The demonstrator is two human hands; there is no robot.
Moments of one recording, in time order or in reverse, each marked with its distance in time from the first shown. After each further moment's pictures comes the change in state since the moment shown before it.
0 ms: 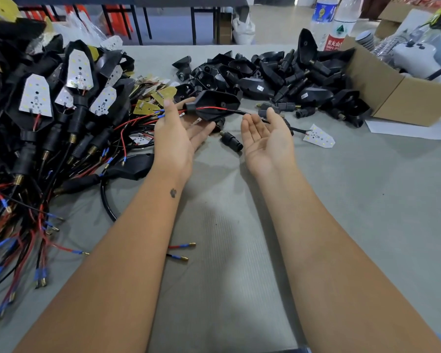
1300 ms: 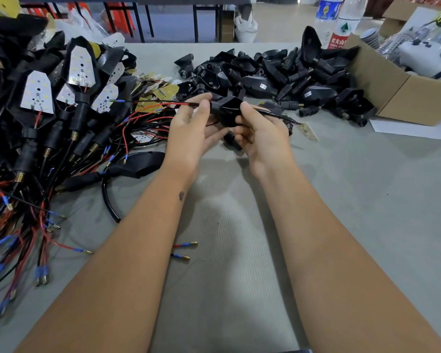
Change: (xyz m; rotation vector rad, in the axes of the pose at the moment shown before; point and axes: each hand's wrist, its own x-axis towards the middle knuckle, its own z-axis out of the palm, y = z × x) left_hand -0.005 -0.009 0.003 0.130 -0.177 0.023; right_hand 0.001 0.010 0.002 -0.597 -0.142 -0.152
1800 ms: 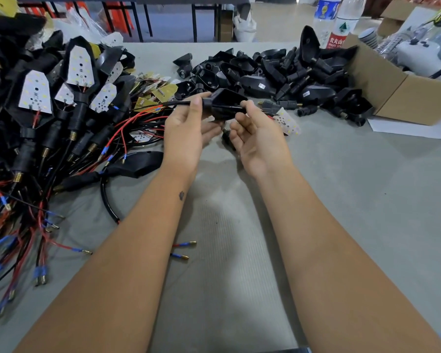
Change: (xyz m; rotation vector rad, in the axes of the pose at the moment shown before) left_hand -0.004 0.004 0.001 0.098 0.055 0.066; right_hand 0.001 0.000 0.003 0.202 -0.019 0.121
